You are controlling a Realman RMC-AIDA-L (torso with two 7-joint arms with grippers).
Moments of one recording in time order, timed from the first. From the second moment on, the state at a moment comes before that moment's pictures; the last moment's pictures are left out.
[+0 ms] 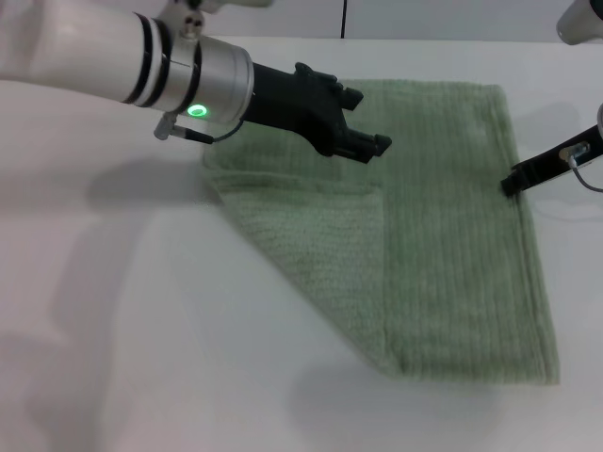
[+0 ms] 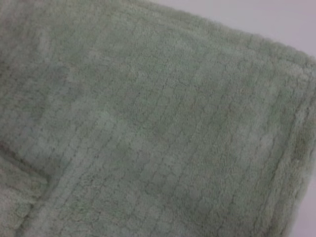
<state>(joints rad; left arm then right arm) -0.79 -2.07 1.31 0.82 1.97 1.11 -1.80 0.94 1.91 -0.99 -0.41 -2.57 -1.10 2.35</state>
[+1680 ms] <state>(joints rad) -0.84 -2.08 1.63 0.74 1.99 0.91 -1.93 0.95 1.91 -0.99 -0.40 -2.57 -1.09 2.35</state>
